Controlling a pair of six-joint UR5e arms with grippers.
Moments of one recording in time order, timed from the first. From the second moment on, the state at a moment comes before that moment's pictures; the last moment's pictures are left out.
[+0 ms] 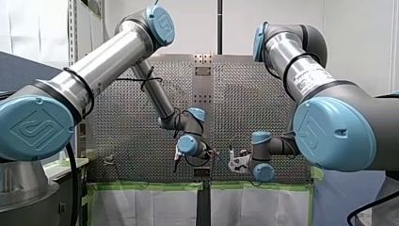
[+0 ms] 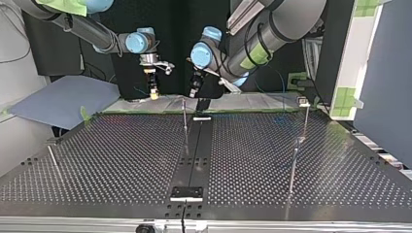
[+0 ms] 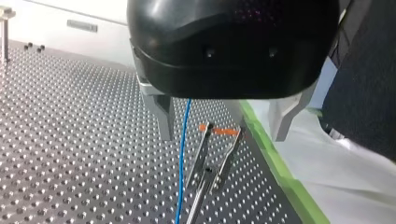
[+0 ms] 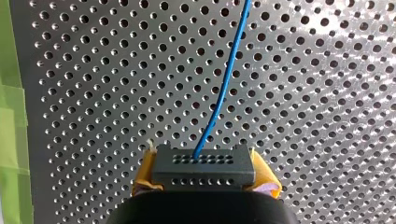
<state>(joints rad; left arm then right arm) -0.63 -2.38 -1.64 -2.55 -1.82 -1.58 1.99 -0.65 1.83 -1.18 1.54 1.48</state>
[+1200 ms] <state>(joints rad) -0.62 -2.38 -1.64 -2.57 -1.84 -1.61 1.99 -0.65 1.83 -1.18 1.54 1.48</state>
